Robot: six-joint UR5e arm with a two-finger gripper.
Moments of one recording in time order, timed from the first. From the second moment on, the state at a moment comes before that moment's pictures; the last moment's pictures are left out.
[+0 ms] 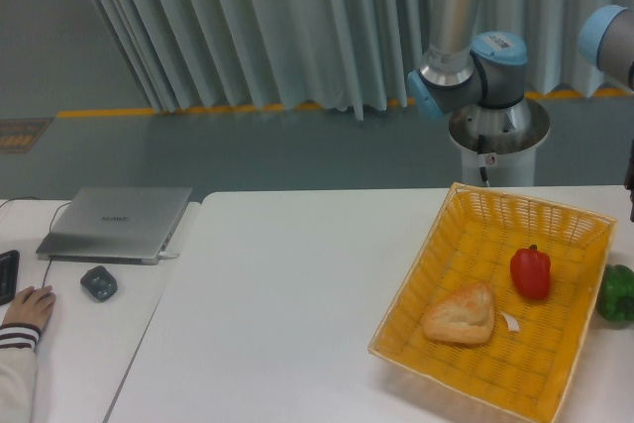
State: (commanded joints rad) arm 2.62 -1.88 -1.39 -1.42 1.57 1.81
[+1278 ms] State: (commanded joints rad) arm 2.68 -1.90 -1.46 -1.35 1.60 1.95
